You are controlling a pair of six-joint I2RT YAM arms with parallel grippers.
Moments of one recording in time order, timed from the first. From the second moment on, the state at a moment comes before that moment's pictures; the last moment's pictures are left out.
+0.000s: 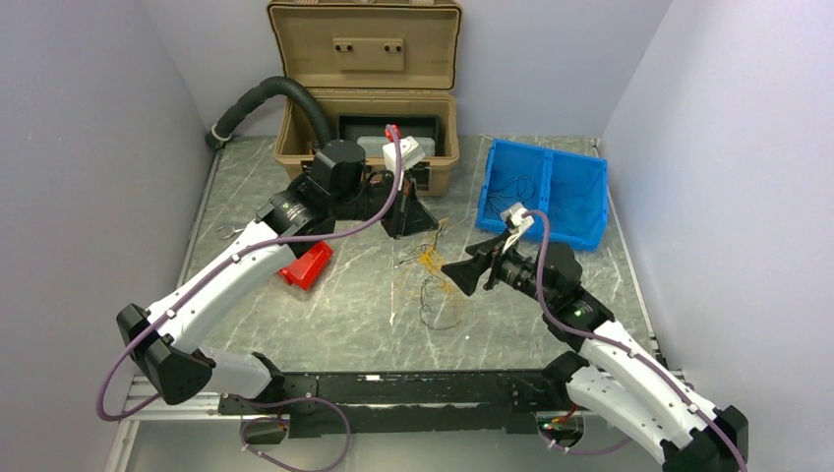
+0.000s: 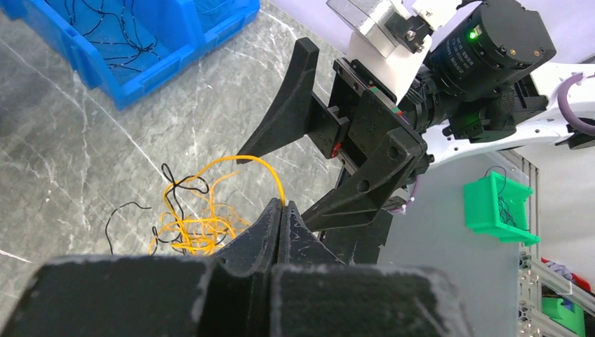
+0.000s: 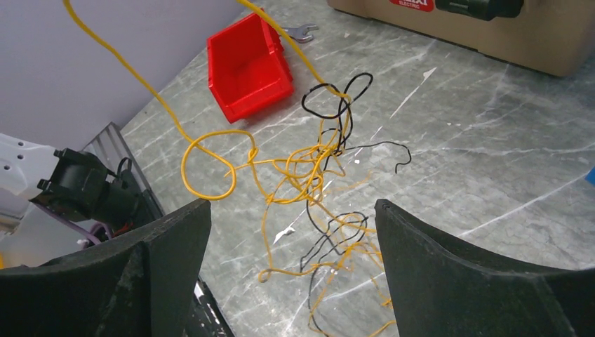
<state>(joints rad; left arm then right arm) -0.74 1.35 1.45 -0.45 0.55 -0.26 0.58 0.71 0.52 0.06 -0.33 0.36</state>
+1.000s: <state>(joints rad) -0.74 1.35 1.55 -0.34 0.58 -0.33 0.60 1.09 0.35 0.46 -0.41 0.47</state>
